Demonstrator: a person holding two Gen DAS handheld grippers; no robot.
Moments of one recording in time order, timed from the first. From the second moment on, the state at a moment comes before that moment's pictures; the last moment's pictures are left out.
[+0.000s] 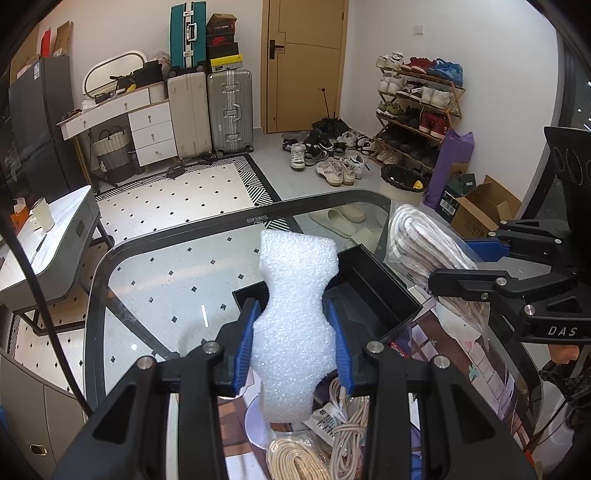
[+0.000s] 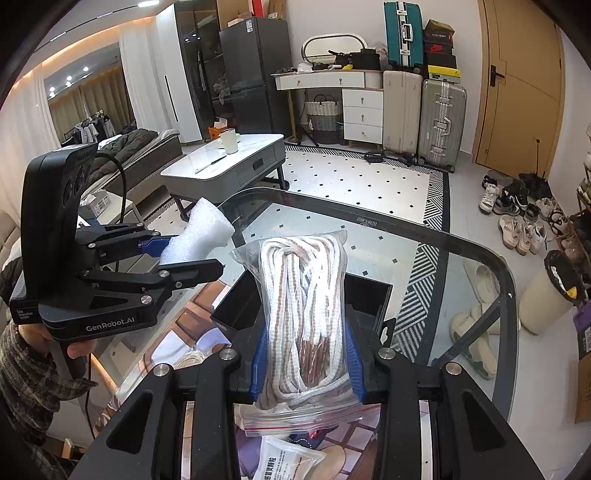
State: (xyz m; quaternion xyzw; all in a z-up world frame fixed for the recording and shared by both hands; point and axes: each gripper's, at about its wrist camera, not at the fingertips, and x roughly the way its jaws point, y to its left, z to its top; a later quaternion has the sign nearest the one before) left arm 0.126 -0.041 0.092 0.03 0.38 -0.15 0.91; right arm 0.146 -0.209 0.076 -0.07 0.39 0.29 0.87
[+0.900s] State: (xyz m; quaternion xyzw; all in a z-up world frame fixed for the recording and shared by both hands) left arm 0.179 -0.063 0.050 0.03 0.42 -0.13 0.90; right arm 0.216 -0.195 0.034 -0.04 0.43 0.28 0.86
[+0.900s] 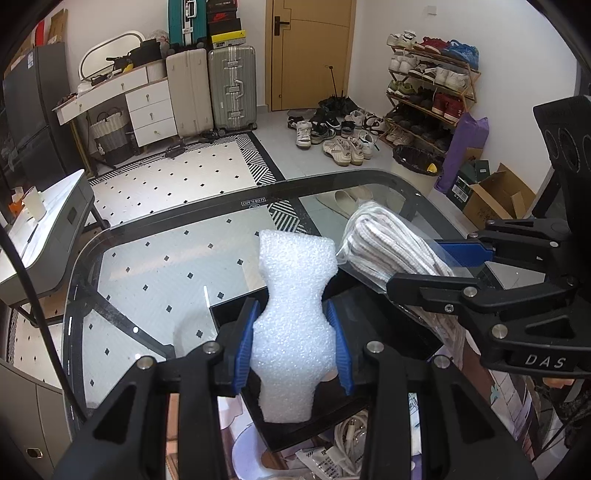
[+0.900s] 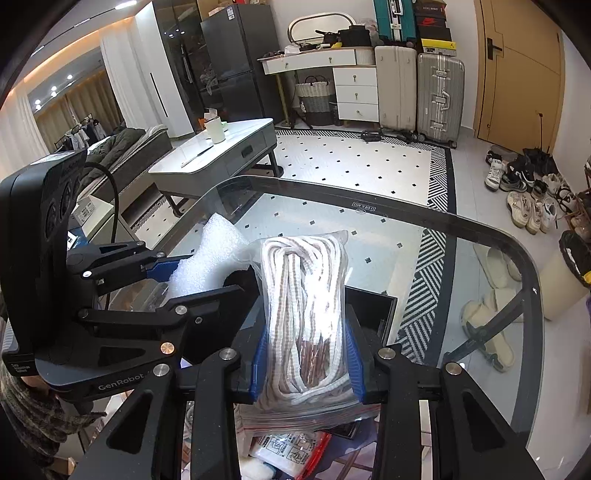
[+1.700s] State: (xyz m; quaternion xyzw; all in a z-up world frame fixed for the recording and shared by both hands) left arm 0.203 -0.073 0.007 0.02 0.48 -0.12 0.87; right arm 0.245 -0.179 -0.013 -0.06 0.46 0.27 0.84
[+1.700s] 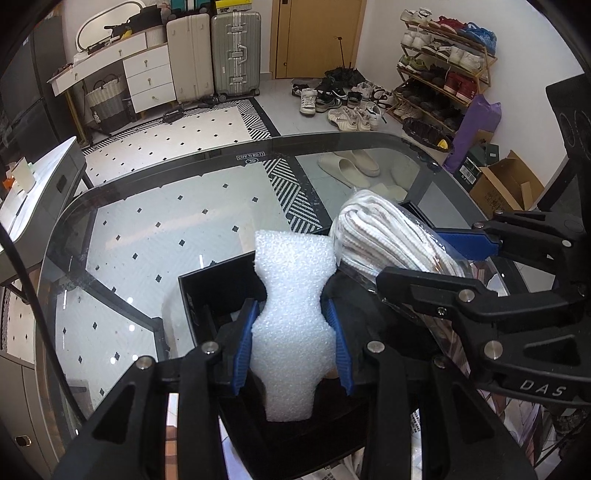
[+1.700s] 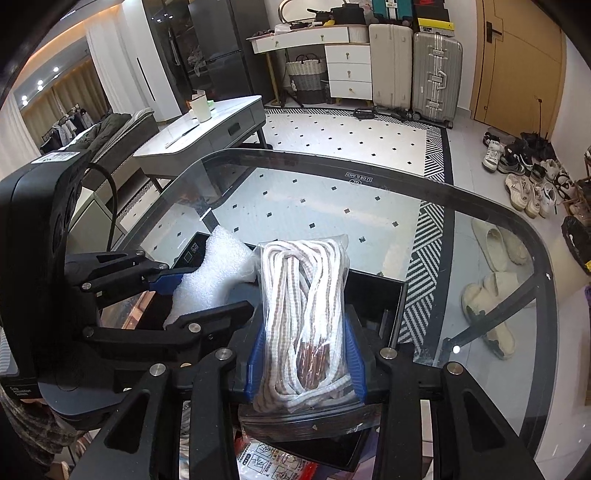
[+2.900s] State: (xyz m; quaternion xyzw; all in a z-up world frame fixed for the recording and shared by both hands) left arm 0.140 -0.061 0.032 0.02 0.46 -0.15 0.87; right arm 0.177 -0.222 0.028 -0.05 0.44 0.26 0.86
